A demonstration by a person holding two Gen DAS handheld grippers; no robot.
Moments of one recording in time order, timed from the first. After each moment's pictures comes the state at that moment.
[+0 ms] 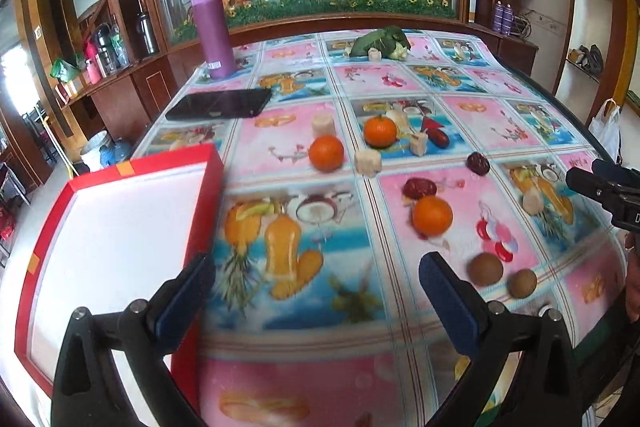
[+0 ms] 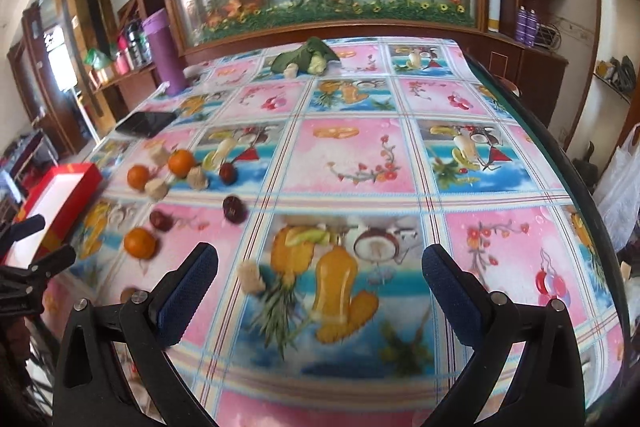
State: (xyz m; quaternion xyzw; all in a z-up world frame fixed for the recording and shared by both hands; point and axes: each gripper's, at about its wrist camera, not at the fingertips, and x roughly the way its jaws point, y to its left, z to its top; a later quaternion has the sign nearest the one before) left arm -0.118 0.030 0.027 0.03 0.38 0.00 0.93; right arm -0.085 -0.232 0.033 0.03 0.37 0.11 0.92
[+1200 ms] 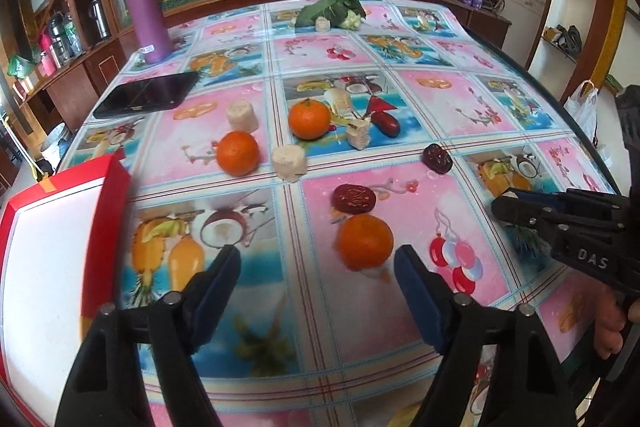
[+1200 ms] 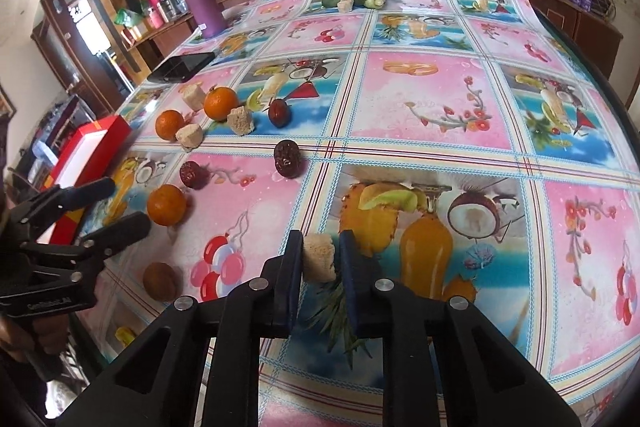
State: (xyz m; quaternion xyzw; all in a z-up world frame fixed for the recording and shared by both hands) left arm -0.068 -0.017 0.014 0.06 0.46 -0.05 0.89; right arm -0.055 -0.206 0.002 0.06 0.45 0.19 0.87
